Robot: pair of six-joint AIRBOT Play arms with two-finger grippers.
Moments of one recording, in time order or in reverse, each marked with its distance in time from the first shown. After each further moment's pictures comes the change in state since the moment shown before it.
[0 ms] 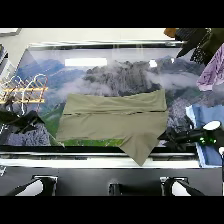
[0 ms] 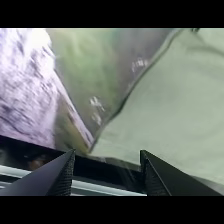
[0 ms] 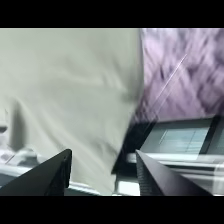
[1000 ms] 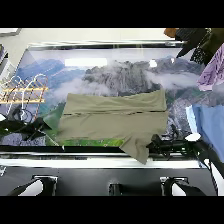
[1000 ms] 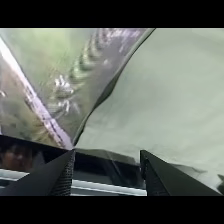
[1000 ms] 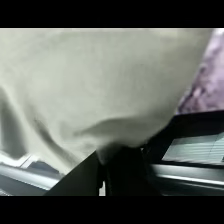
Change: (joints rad) left arm 0.006 0.041 -0.187 -0.097 0.086 0.059; right arm 0.208 0.080 -0.230 0.192 -0.227 0.029
